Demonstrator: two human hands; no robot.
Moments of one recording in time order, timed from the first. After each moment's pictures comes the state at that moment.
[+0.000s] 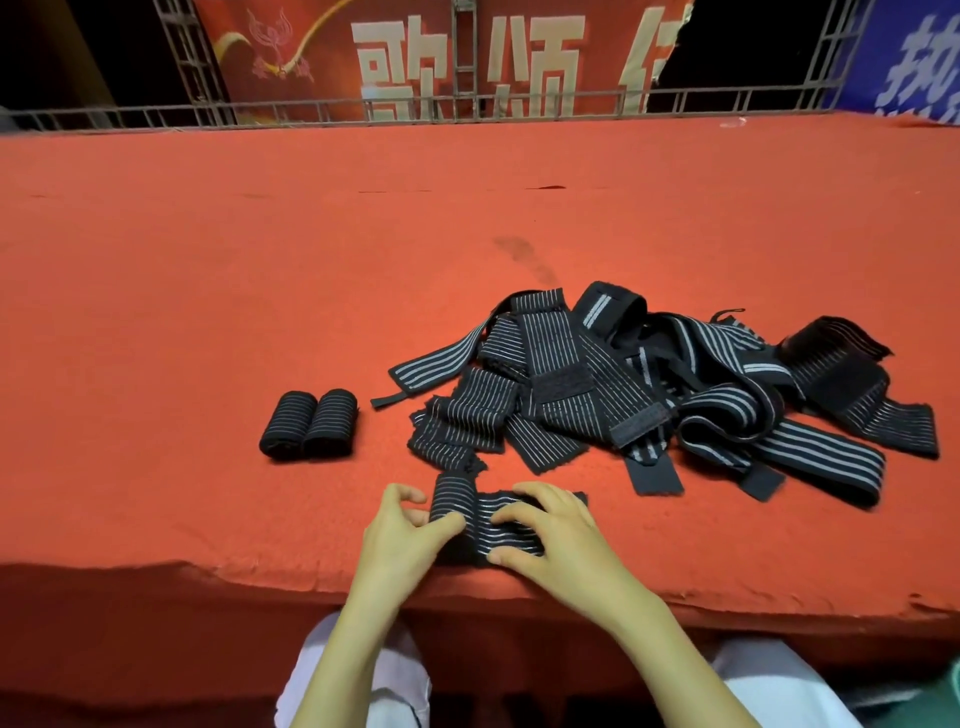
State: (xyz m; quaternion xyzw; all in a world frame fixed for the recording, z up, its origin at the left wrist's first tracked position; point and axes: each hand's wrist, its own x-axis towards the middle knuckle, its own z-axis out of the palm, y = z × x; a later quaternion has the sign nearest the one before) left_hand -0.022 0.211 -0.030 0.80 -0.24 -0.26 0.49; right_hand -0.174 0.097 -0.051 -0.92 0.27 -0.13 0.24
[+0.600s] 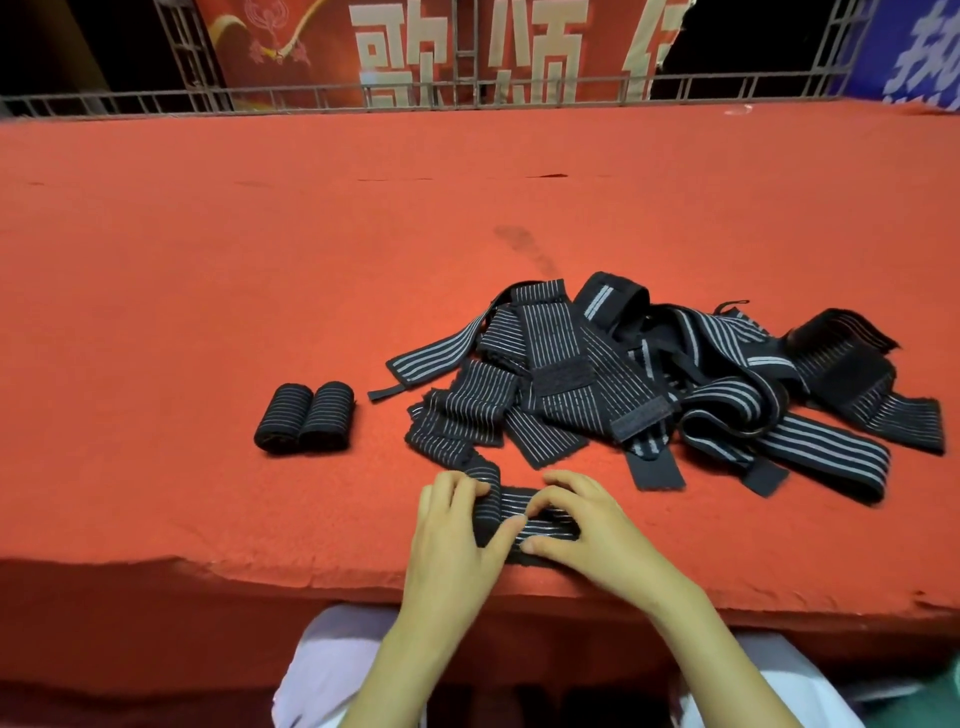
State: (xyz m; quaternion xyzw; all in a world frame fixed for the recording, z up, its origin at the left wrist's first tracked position) left_hand -0.064 0.197 -0.045 0.78 -0.48 0.01 0.40; right_hand -0.194 0.073 -0.050 -0.90 0.28 -0.14 0.31
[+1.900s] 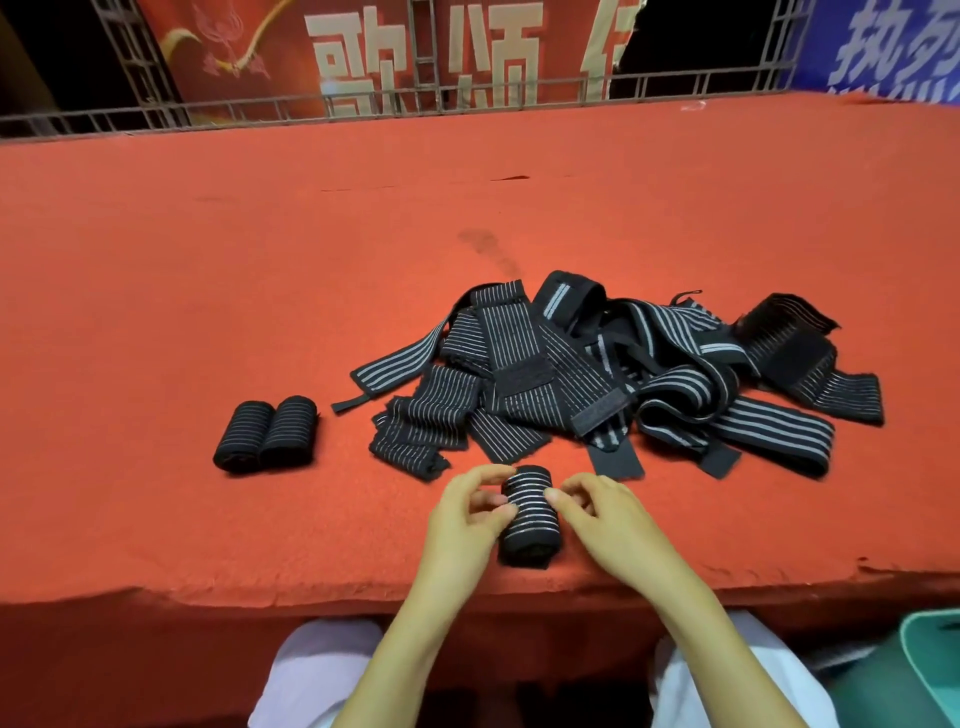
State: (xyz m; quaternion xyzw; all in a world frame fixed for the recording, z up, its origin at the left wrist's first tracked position) left_hand -0.086 0.163 -0.035 0.66 -0.41 -0.28 0.56; right_hand -0.225 0.065 -0.038 -0.82 0.44 -0.18 0.32
